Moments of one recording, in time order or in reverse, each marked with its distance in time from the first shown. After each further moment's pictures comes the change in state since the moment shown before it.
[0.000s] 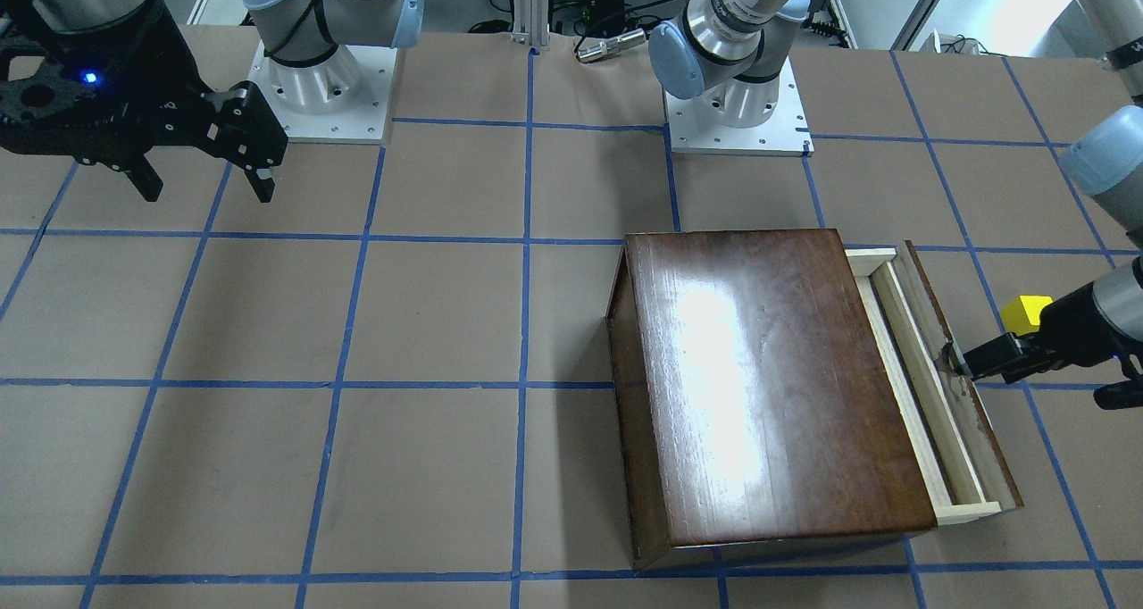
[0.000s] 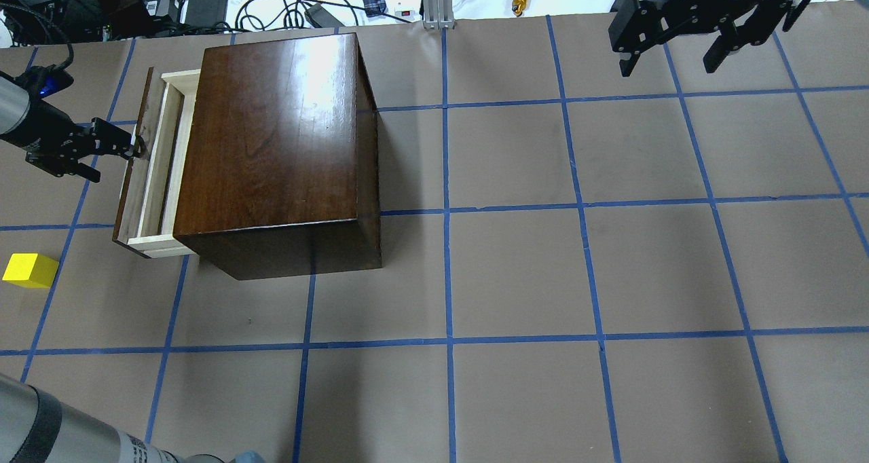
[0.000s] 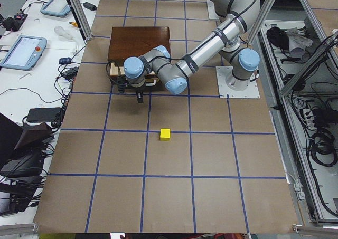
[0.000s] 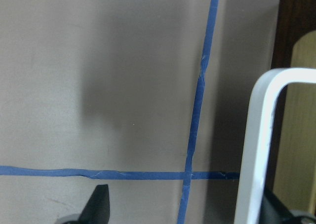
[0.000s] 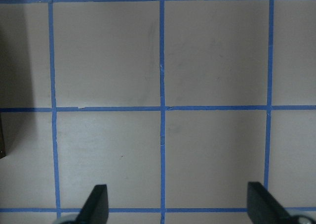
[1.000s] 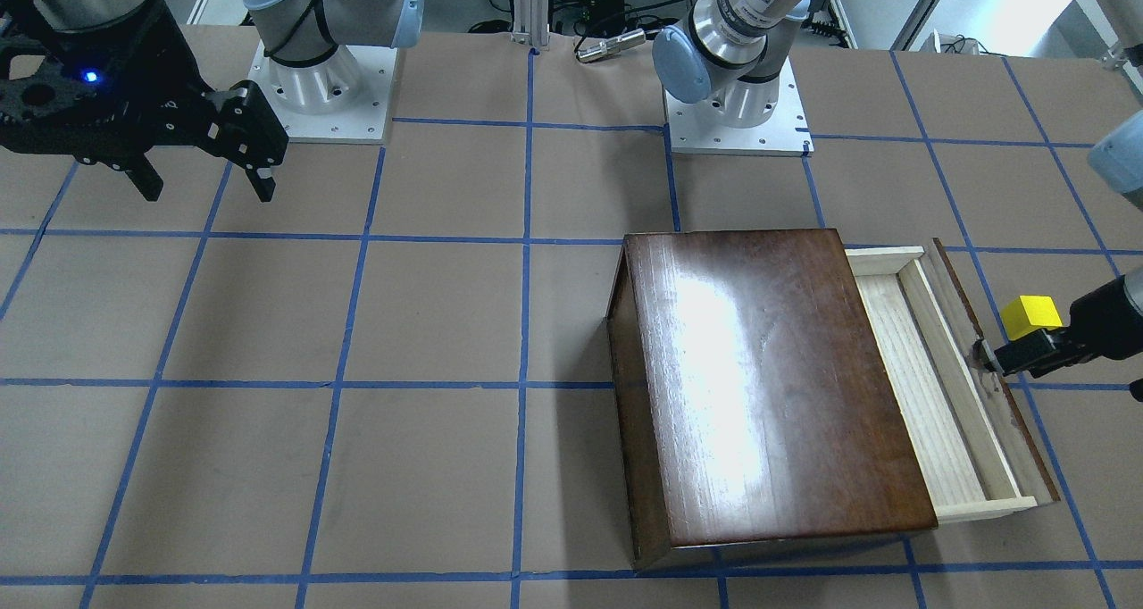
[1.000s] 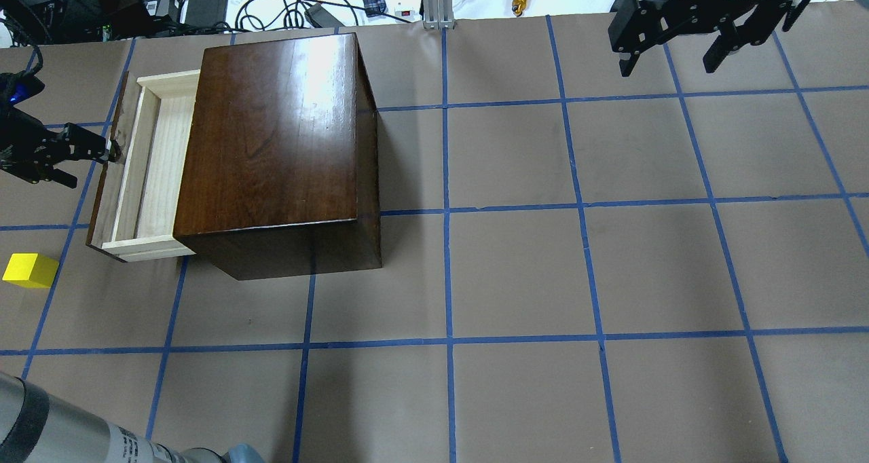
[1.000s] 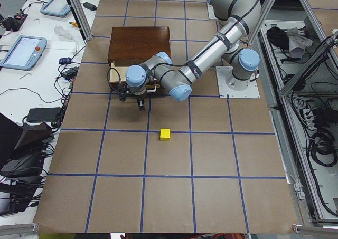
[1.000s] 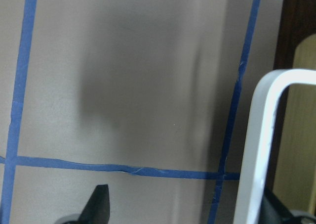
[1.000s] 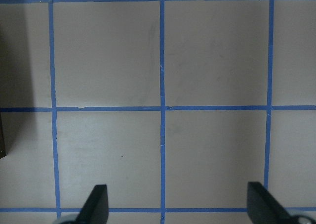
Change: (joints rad) left arm 0.053 -0.013 0.017 -0.004 0.000 0.026; right arm 0.001 0.000 0.000 0.000 0.001 0.000
